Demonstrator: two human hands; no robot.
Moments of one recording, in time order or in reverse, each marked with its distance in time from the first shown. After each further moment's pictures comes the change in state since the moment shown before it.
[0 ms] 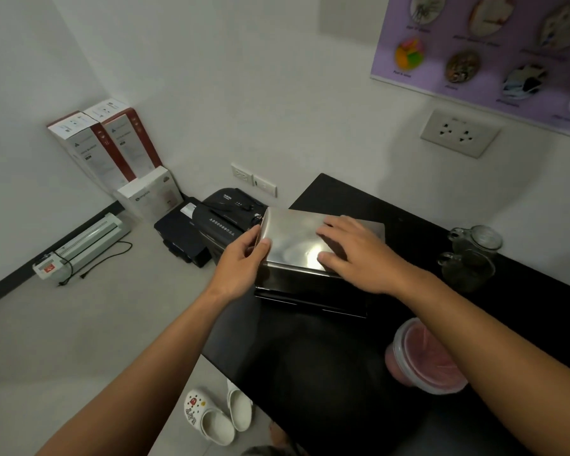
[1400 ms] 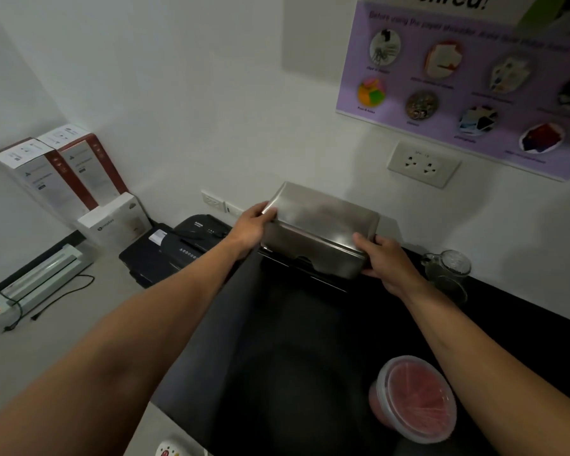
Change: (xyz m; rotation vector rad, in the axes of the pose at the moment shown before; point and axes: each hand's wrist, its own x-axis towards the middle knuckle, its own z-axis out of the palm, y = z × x) left_hand 0.176 0.046 0.045 -0.130 -0.100 -0.026; right_hand 0.034 0.113 -0.007 1.081 0.408 0.690
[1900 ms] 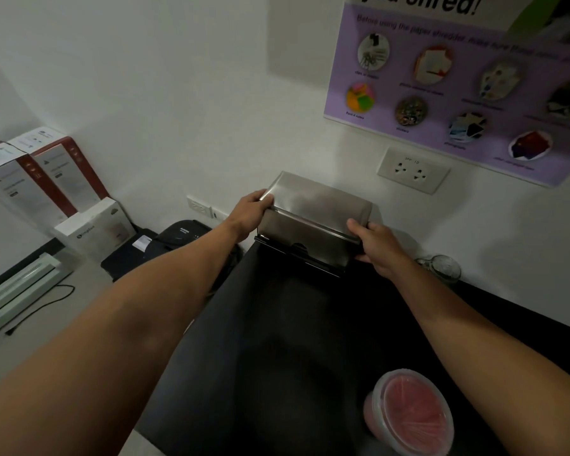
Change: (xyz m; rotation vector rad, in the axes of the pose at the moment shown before) left_hand 0.064 0.019 0.013 -0.061 -0.054 0.001; right_hand 0.066 -0.014 -0.007 -0.022 0.052 0.010
